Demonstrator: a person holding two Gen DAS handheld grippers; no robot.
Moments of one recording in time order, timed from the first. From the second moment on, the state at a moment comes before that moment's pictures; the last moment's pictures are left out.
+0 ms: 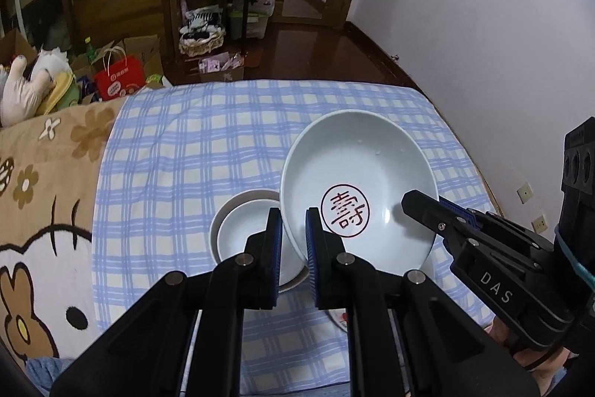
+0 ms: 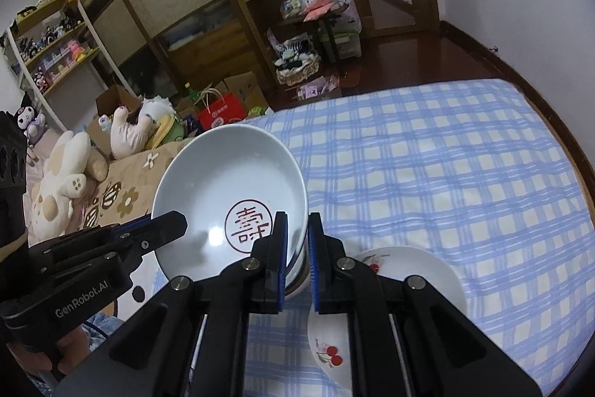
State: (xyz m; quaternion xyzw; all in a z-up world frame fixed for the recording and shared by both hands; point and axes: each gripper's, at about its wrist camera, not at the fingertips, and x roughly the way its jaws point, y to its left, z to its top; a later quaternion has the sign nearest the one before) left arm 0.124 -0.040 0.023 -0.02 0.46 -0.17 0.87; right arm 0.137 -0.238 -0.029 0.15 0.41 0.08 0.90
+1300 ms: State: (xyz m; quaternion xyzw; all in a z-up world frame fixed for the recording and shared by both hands) left arm 0.167 0.008 -0.108 -0.07 0.55 -0.16 0.82; right arm 0.169 -0.192 -0.141 0.13 0.46 0.08 0.88
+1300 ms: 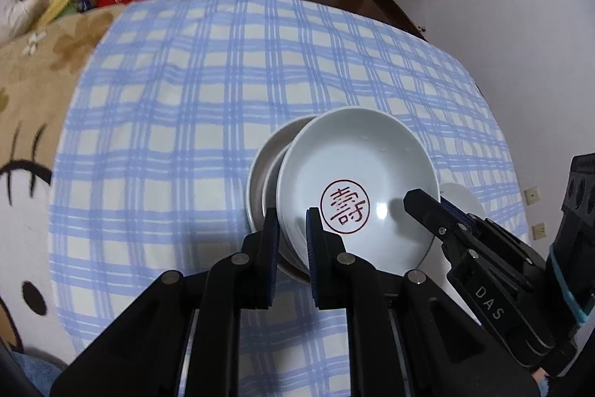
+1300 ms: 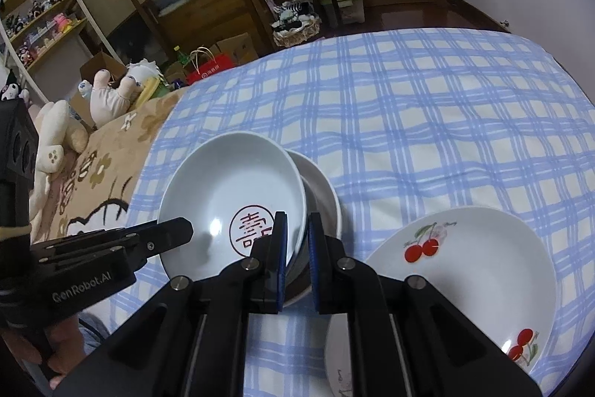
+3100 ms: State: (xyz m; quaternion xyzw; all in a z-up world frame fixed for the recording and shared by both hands) left arm 0.204 0.049 -0.132 -0.04 0.59 -0.12 0.80; right arm 0.180 -0.223 -0.161 0.12 0.51 0.04 0.85
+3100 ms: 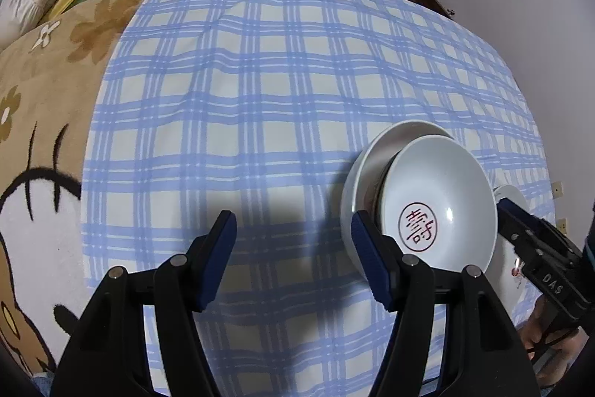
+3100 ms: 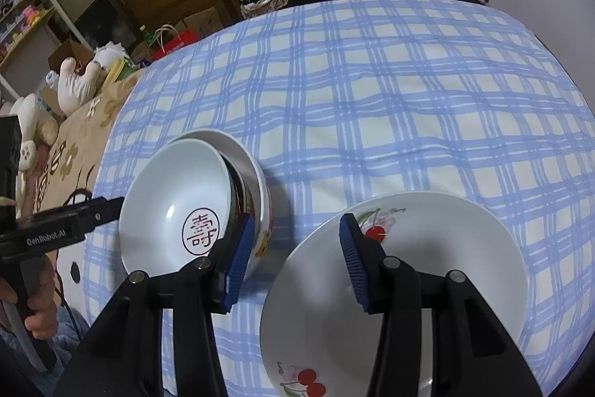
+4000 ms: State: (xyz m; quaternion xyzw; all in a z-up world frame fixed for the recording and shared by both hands) left arm 0.213 0.041 -0.145 -0.09 0.60 -0.17 0.77; right arm 0.208 -0.201 -0.168 0.09 0.57 0.09 0.81
